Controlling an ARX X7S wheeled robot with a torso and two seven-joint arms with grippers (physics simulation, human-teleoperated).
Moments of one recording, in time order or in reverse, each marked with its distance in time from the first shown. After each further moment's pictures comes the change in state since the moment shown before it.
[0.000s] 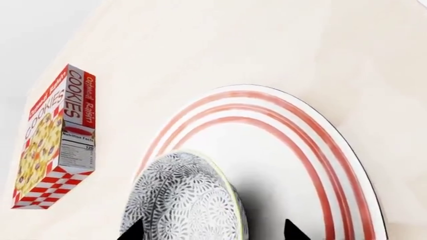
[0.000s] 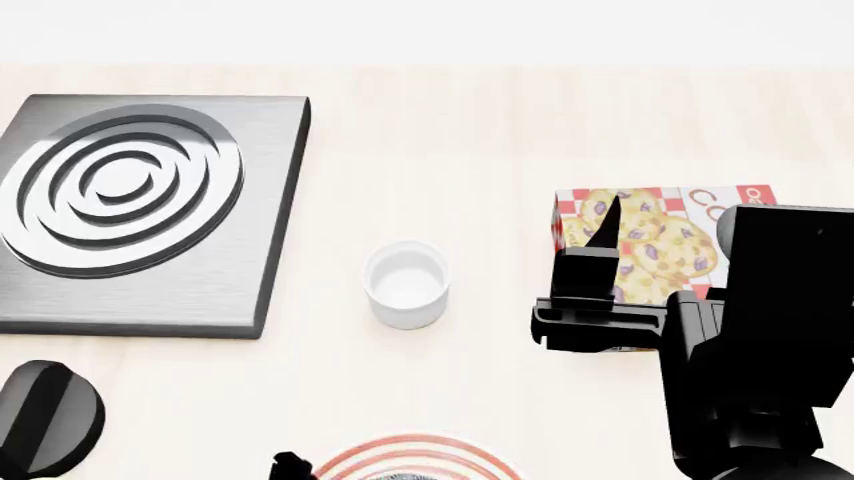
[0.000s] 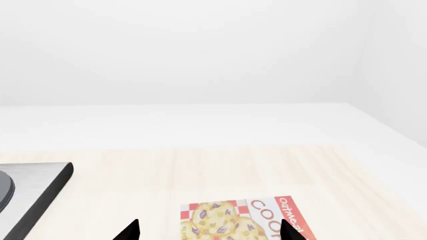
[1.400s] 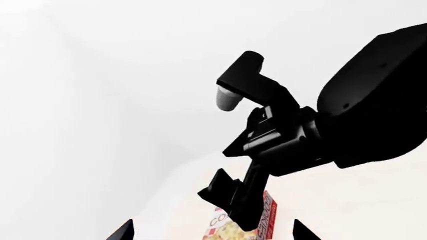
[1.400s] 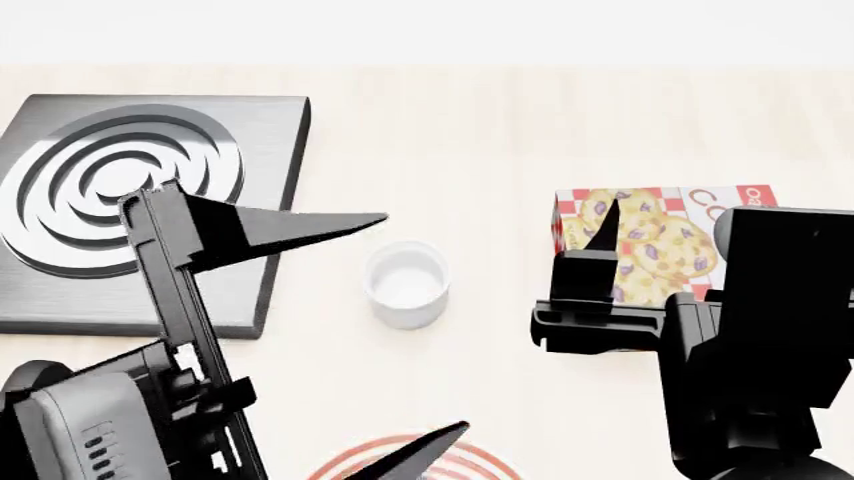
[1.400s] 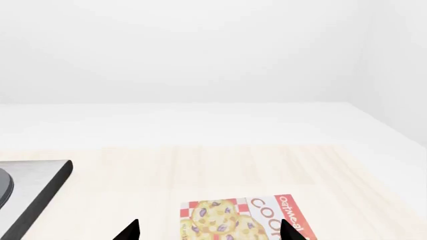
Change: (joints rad) left arm -0.027 0.067 -0.555 0.242 -0.538 -0.115 -0.310; right arm -0.004 0.018 -0.021 0.013 0.010 -0.027 0.011
